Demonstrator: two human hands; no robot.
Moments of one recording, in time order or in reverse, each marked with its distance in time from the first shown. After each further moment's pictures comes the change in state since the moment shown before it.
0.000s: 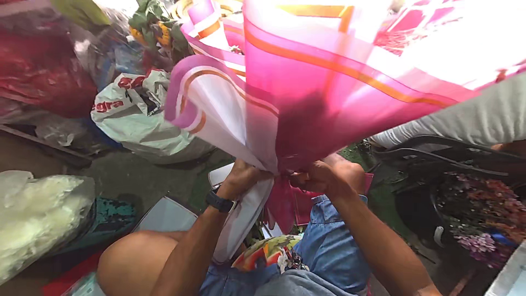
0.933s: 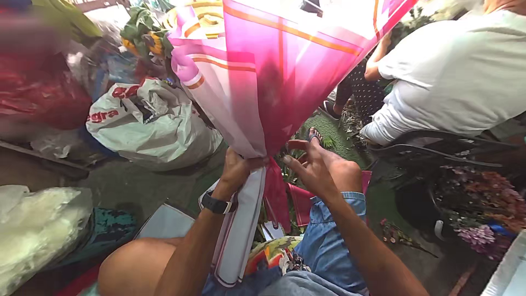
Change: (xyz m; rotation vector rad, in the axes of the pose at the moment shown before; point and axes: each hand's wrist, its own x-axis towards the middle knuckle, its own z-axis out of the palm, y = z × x) left_hand 0.018 -0.002 0.000 -0.079 0.205 -0.047; right_hand -0.015 0.008 0.019 -0.872 0.632 -0.468
